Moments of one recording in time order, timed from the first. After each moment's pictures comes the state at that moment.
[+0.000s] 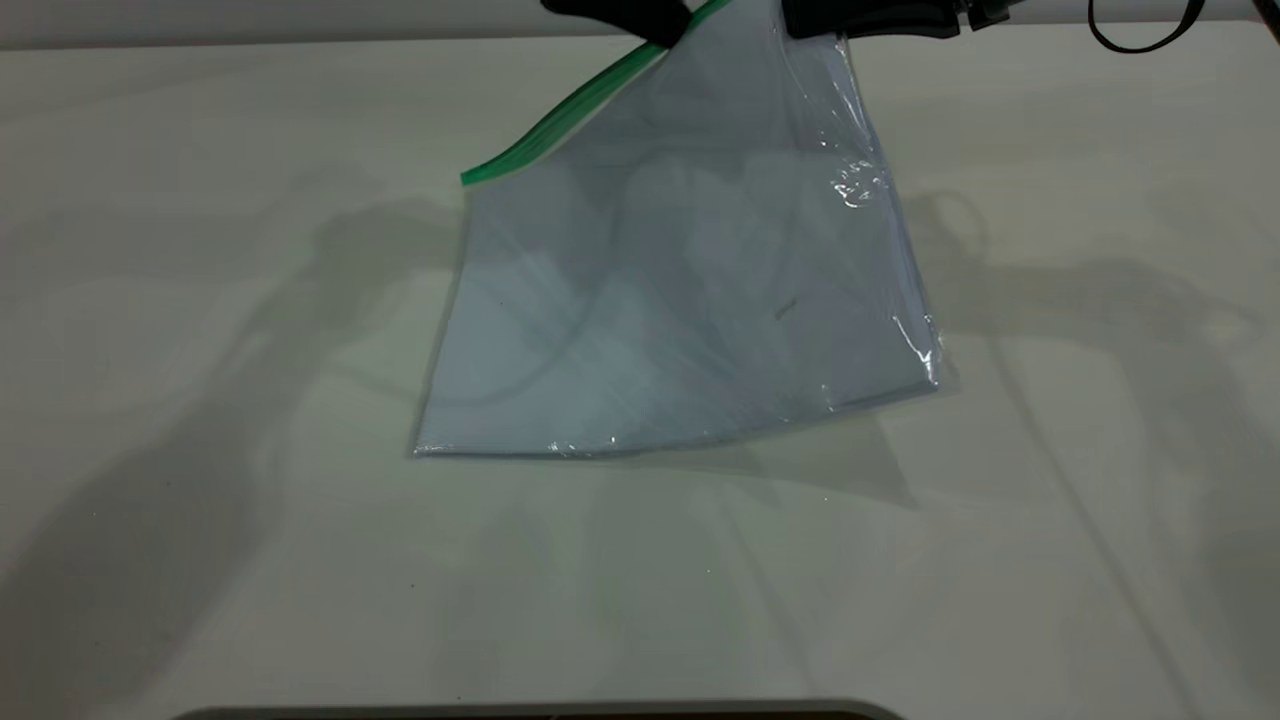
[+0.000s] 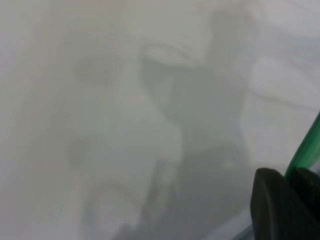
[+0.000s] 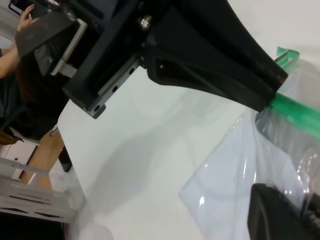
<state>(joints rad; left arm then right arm) -0.29 2.48 -1.89 -1.03 0.89 1.42 0.08 2.22 -1.30 1.46 1.01 -1.48</state>
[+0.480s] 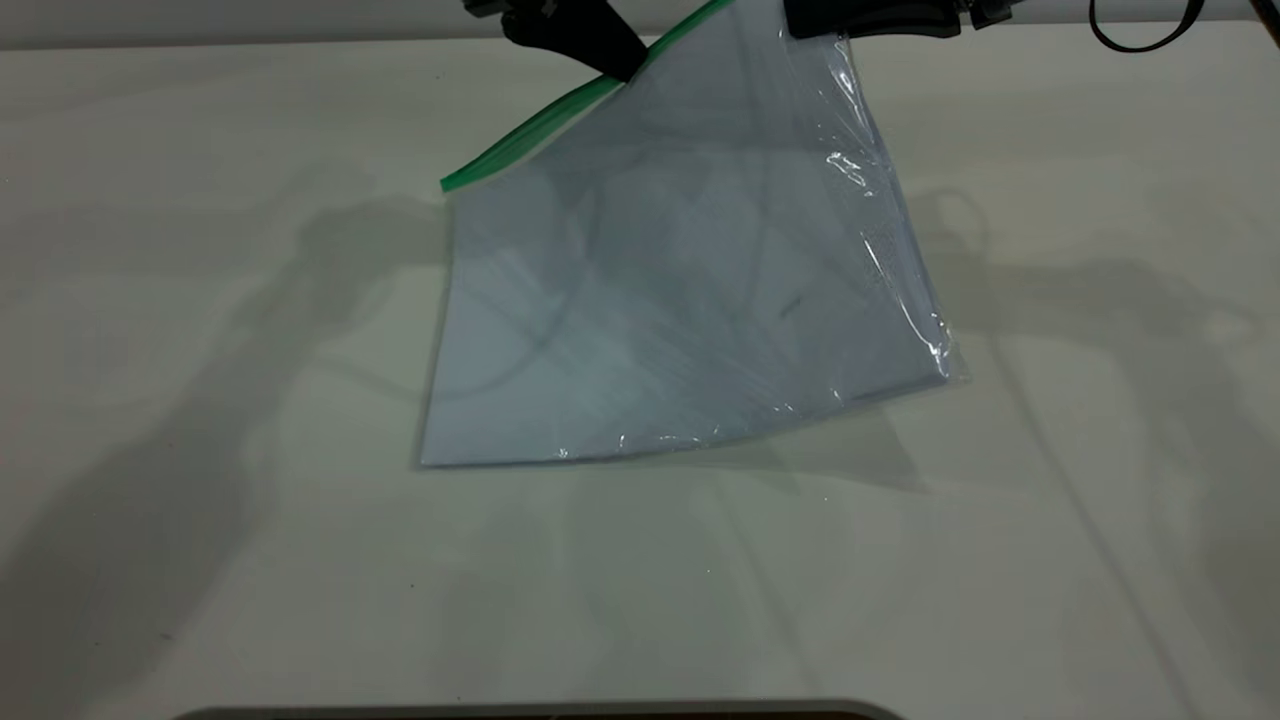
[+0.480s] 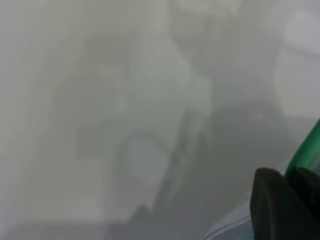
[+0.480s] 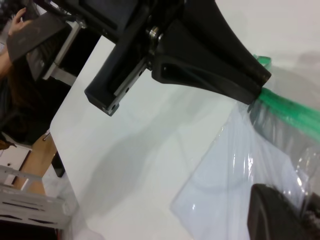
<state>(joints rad) -0.27 2.49 -1.89 -0.92 0.85 1.40 0.08 2.22 -1.30 1.47 0.99 -1.48</state>
